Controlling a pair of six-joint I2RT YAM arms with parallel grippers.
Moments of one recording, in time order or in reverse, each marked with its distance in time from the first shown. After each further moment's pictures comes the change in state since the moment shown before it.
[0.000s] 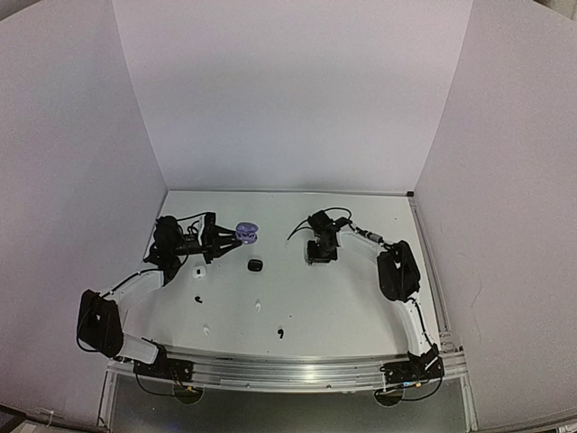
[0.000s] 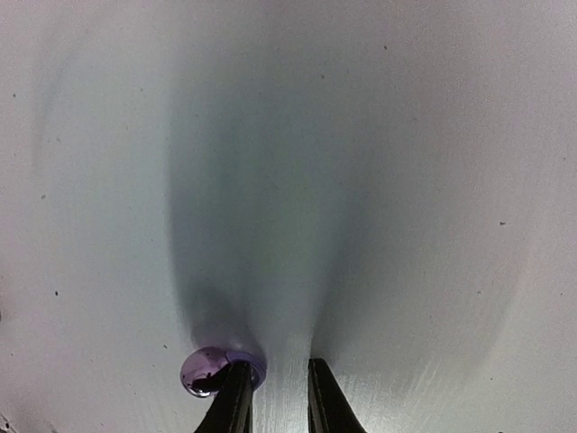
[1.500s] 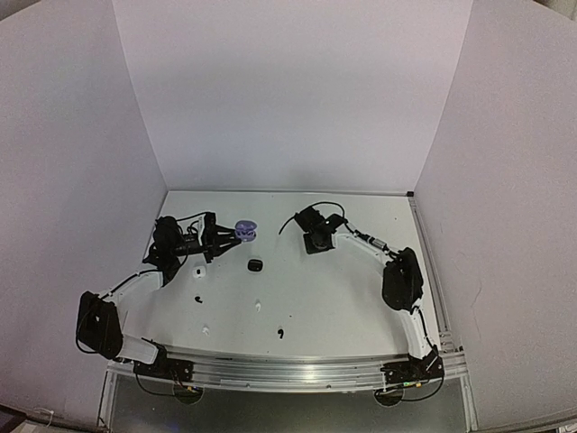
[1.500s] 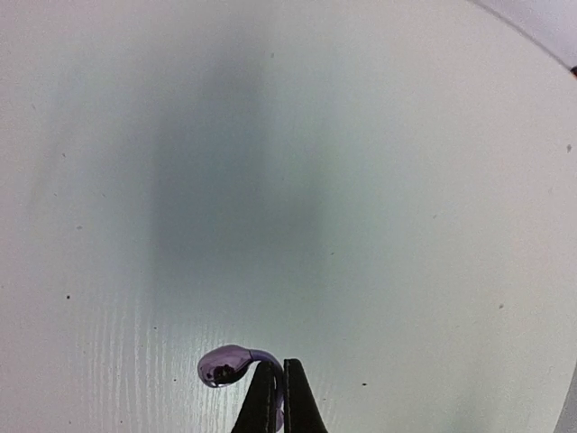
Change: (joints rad) left arm 0.000 -0.015 -0.004 -0.028 -0.058 0.058; right arm 0.120 -0.115 0.064 -0.088 0.479 -0.105
